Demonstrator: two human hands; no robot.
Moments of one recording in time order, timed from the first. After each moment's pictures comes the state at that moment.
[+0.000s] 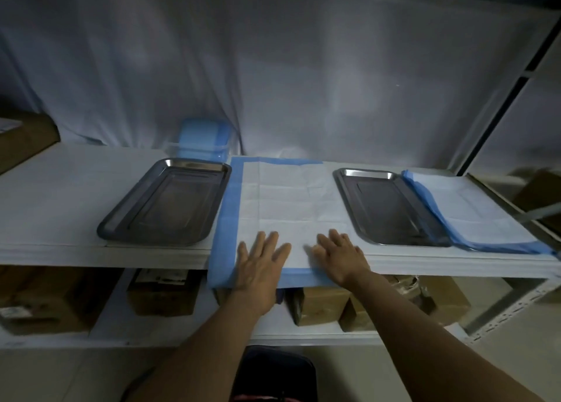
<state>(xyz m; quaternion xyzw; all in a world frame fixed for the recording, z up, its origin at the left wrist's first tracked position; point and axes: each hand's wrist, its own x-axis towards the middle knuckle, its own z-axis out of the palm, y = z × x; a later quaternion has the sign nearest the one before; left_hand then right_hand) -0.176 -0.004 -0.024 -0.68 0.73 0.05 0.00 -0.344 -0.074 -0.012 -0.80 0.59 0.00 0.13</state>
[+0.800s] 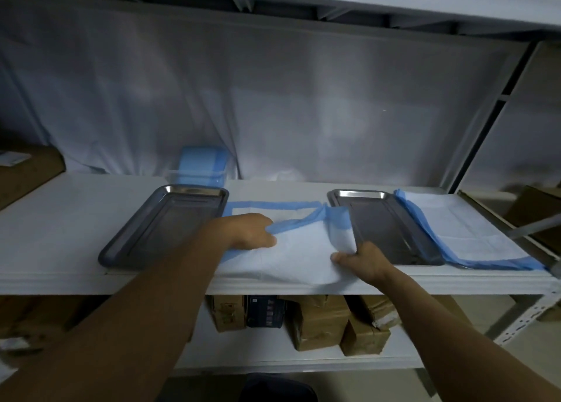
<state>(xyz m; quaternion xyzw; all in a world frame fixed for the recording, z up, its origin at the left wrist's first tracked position) -0.142 -0.056 0.103 -0.66 0.71 0.24 0.01 -0.380 -0.080 0.043 -0.66 0.65 -0.21 0.33</state>
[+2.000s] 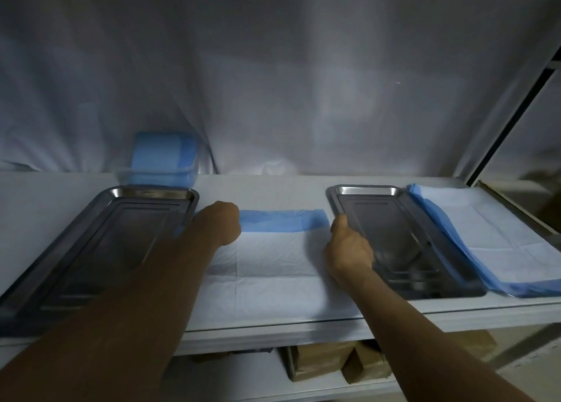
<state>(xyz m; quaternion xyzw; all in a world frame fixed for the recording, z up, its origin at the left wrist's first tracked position) -0.098 -0.216 0.011 -0.75 0.65 0.06 -0.03 -0.325 -0.192 0.016 -0.66 0.73 -0.11 0.10</state>
